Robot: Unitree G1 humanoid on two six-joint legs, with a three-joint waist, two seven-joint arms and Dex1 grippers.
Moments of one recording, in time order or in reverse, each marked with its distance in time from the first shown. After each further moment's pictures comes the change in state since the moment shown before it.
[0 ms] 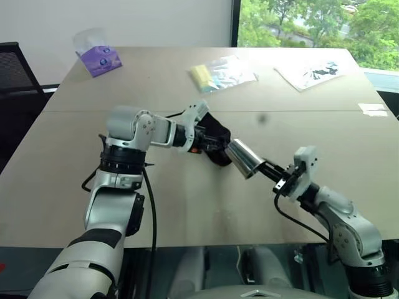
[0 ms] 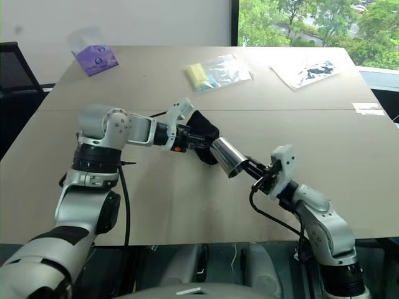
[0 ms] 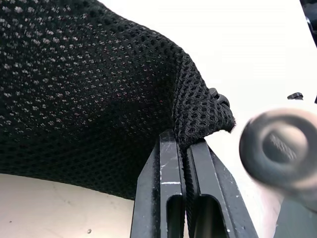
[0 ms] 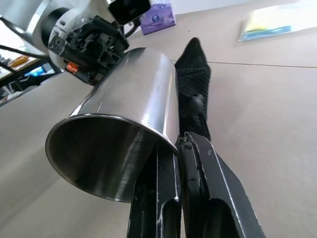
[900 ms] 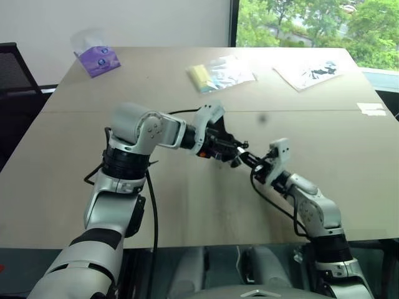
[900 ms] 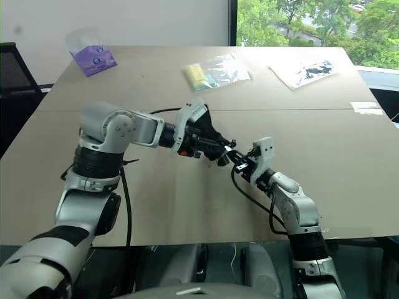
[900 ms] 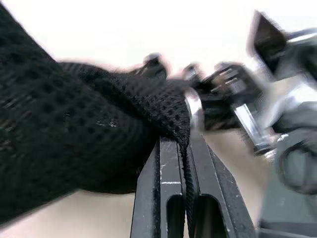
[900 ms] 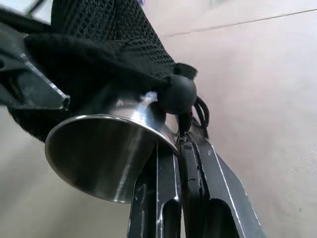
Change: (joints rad) left arm -0.008 -0.013 -0.023 -0.228 -0.084 0.056 -0.025; right arm -0.206 0.249 -0.056 0.325 0.028 0.095 -0.099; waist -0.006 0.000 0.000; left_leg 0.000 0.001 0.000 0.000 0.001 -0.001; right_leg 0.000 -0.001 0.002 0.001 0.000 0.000
